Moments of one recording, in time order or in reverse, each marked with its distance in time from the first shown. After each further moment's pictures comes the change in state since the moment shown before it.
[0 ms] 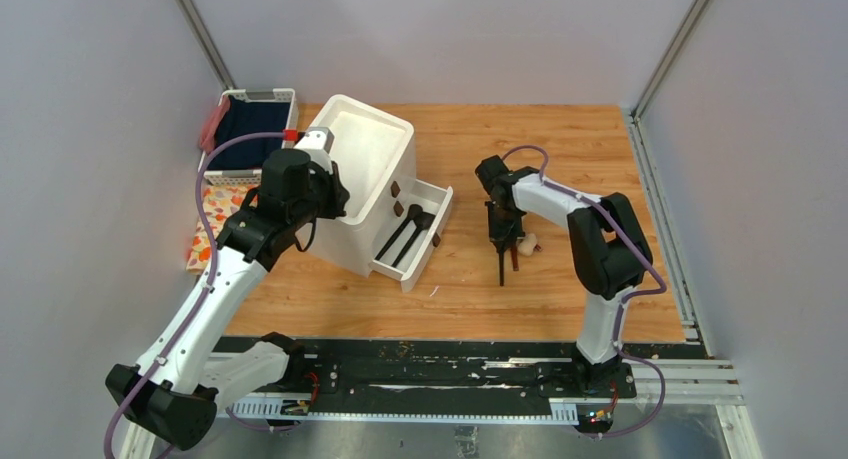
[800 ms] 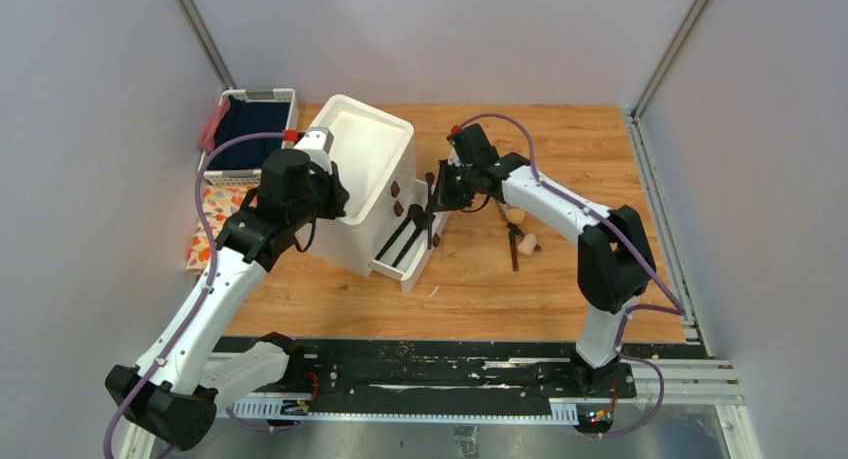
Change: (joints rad) left arm 0.000 -0.002 0.000 0.000 0.000 -0.001; right arm 0.132 -0.122 0.172 0.268 -0.370 0.139
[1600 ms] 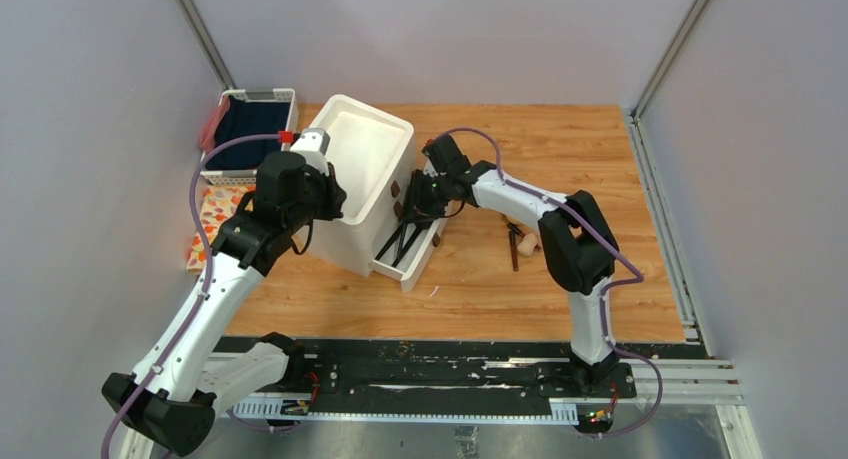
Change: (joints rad) left arm 0.000 -0.031 -0.003 -0.004 -0.011 0.005; right arm 0.066 0.255 0.090 0.157 -0.134 0.138
